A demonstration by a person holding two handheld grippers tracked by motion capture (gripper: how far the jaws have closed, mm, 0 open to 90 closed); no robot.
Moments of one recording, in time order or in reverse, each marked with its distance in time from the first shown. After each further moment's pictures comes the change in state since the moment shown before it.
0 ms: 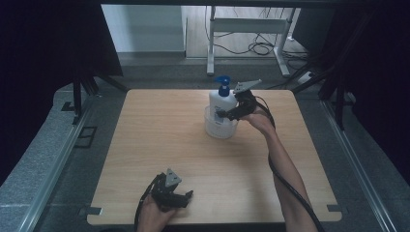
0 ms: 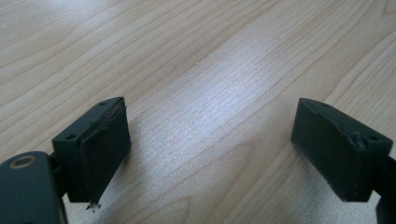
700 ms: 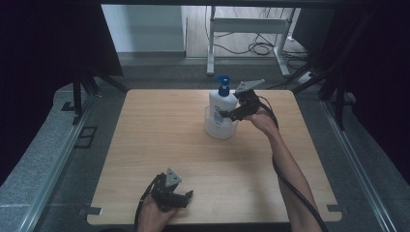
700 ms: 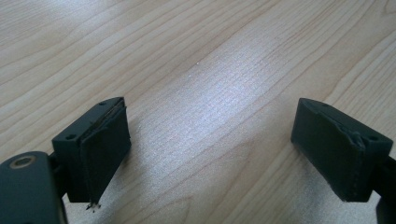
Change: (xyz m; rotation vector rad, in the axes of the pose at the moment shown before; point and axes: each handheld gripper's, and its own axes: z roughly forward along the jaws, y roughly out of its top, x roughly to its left) left arm 0.000 0.000 0.000 0.001 0.000 0.001; right arm 0.007 0.004 -0.013 0.010 -0.066 -0.013
